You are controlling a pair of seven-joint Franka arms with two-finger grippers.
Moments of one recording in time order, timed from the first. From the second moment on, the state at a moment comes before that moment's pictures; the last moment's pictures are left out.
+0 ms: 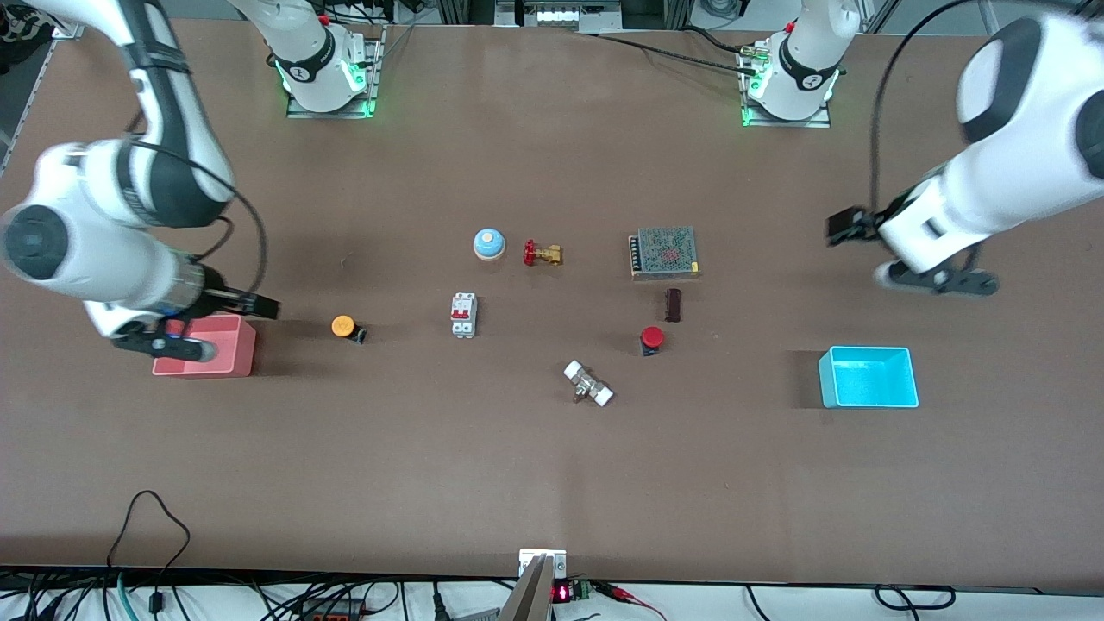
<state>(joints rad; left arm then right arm) -0.03 0.15 -0.14 -1.70 -0.05 1.67 -0.10 -0.02 0.32 0.13 -1.80 -0.01 2.01 0.33</state>
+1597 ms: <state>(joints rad) -0.35 0.76 -0.18 -1.58 0.09 2.32 -0.65 0.02 0.53 0.19 -1.84 -0.09 2.25 0.44</state>
